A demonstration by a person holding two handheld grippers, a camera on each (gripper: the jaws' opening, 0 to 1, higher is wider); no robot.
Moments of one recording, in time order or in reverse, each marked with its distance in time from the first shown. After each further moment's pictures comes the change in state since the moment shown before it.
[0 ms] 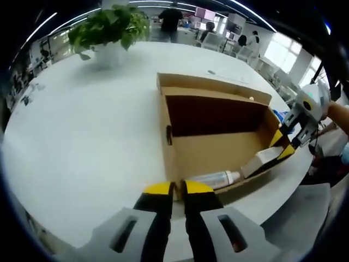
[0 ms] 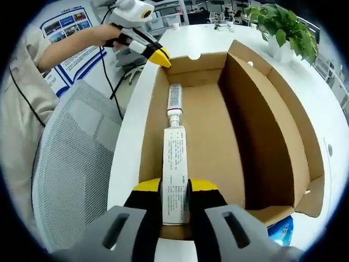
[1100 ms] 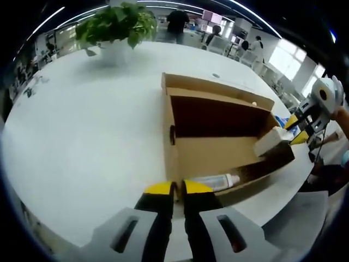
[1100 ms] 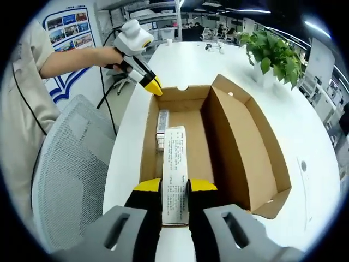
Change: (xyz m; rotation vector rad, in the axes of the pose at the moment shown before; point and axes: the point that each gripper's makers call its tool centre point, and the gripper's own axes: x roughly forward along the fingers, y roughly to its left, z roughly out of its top) left arm -0.001 0.000 0.000 -0.050 -0.016 0.013; right arm -0.061 -0.010 0.039 -0.075 -0.124 -0.144
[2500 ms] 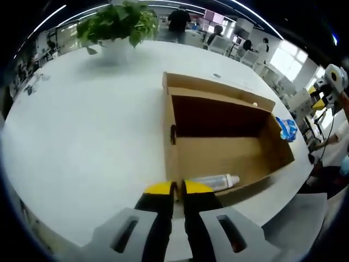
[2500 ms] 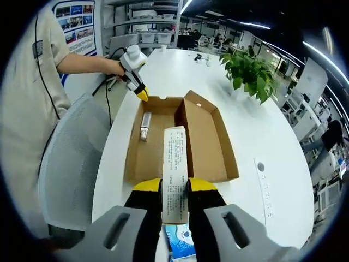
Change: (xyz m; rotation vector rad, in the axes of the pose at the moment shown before) left arm 0.000 0.000 -0.001 -0.014 0.007 -0.003; right arm -0.131 -0.047 -0.017 -0.103 0.000 -0.141
